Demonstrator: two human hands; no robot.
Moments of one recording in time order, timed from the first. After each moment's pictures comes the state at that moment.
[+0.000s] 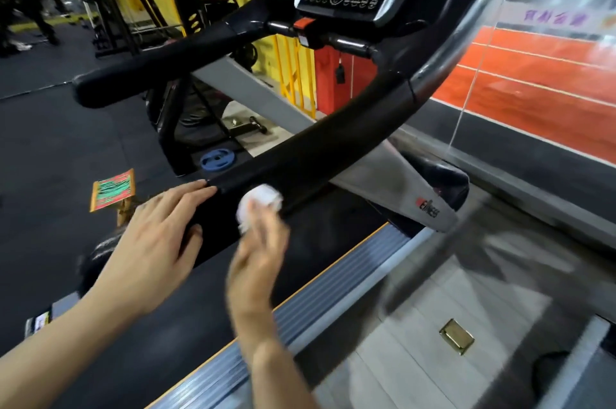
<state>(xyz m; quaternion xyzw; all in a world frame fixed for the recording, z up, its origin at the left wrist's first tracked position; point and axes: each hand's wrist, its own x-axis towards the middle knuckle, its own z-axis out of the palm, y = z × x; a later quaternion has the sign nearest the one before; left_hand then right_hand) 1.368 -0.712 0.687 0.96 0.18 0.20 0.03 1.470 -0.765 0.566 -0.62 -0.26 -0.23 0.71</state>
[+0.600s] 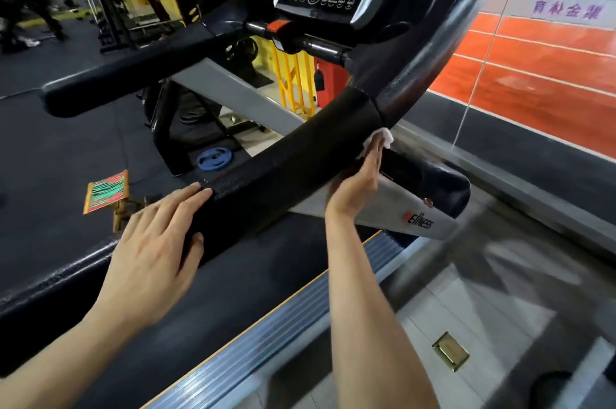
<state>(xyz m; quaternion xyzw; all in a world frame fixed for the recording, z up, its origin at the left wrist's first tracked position) 1.475 -0.741 0.681 0.95 0.23 0.19 -0.02 1.761 -0.811 0.603 -0.68 -0.11 -0.17 0.71</state>
